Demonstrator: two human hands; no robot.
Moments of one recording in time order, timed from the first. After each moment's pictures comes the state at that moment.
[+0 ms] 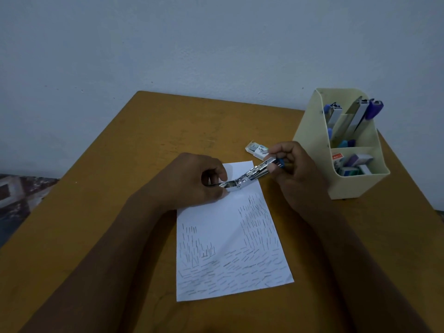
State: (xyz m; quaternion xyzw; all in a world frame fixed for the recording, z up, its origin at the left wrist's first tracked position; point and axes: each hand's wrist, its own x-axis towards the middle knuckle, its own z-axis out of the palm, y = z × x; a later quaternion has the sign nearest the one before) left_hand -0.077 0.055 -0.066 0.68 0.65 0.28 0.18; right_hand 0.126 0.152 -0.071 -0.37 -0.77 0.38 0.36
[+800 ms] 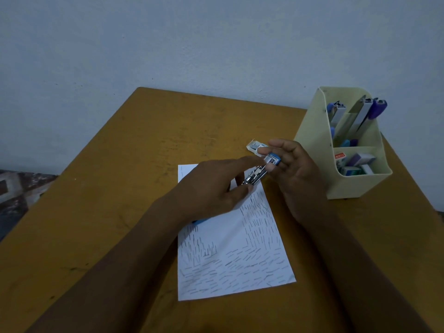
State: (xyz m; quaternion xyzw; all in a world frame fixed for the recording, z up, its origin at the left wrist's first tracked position) left_hand -0.038 0.063 -0.071 0.73 0.62 0.26 0.12; right_hand 0.122 0.149 -0.079 -0.28 -0.66 0.57 0.41
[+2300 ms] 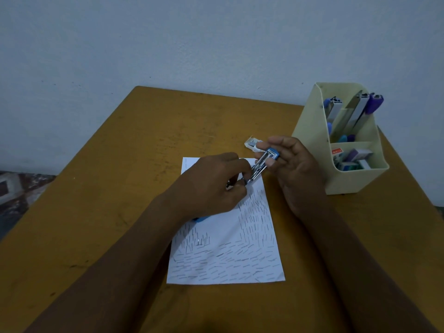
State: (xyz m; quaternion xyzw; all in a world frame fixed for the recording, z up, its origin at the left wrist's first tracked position) left_hand -0.034 0.060 -0.065 0.73 0.62 0.27 0.10; right_hand 0.123 0.151 -0.080 -0.27 -0.63 0.60 0.42
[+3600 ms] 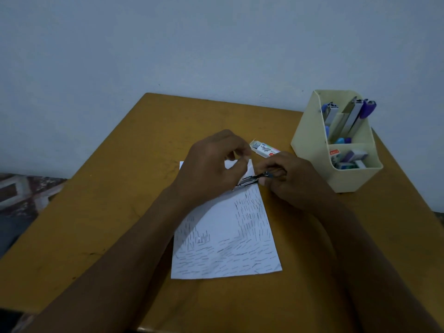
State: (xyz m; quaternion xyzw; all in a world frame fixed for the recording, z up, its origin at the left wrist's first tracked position) left_hand -0.040 0.057 -0.057 0.69 0.55 0.47 -0.02; right_hand 0.133 0.150 -0.066 -0.33 -0.90 0.22 0.21
